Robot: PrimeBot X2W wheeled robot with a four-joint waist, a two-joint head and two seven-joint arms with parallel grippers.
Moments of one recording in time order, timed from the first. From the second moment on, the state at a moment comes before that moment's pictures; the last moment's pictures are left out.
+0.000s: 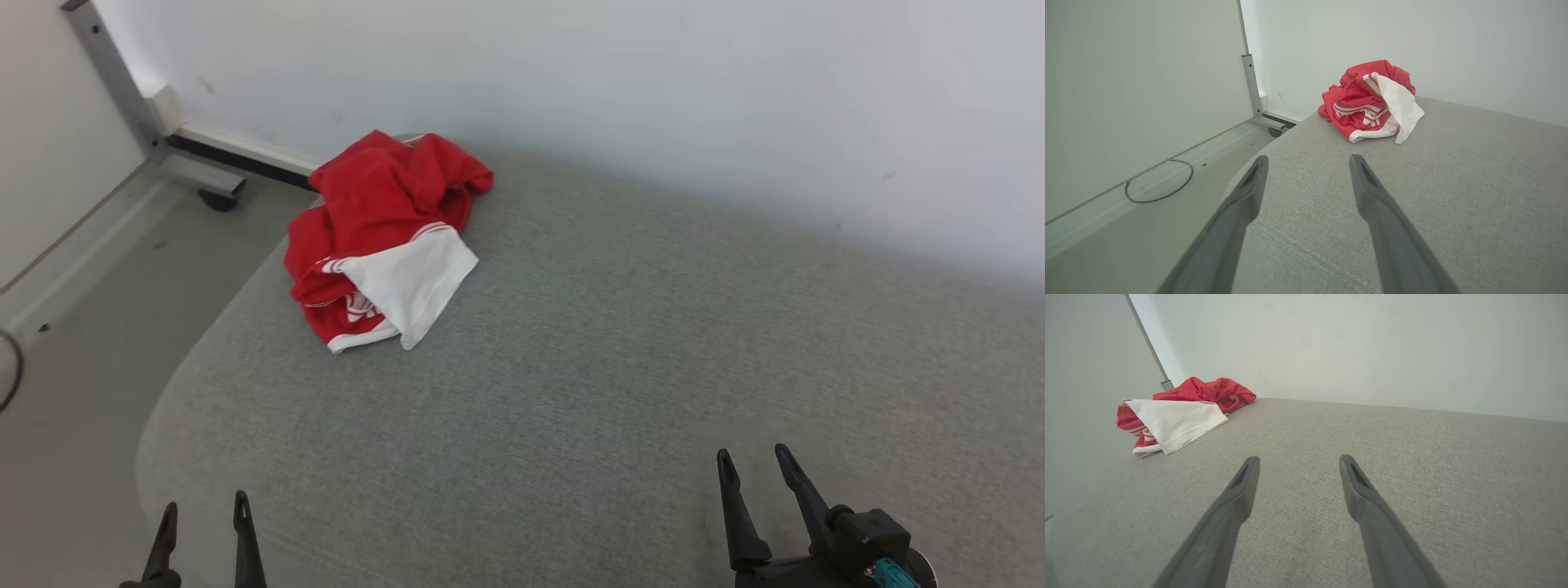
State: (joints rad) left arm 0.01 0.05 0.13 0.26 -0.09 -0.05 -0.26; right arm -0.03 -0.05 0.01 0.30 0.13 0.13 -0.26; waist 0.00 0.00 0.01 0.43
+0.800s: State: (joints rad) left arm -0.05 0.05 0.20 0.24 -0.14 -0.05 -0.26; right arm -0.08 -0.05 0.01 0.29 0.10 0.13 -0.26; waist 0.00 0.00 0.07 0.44
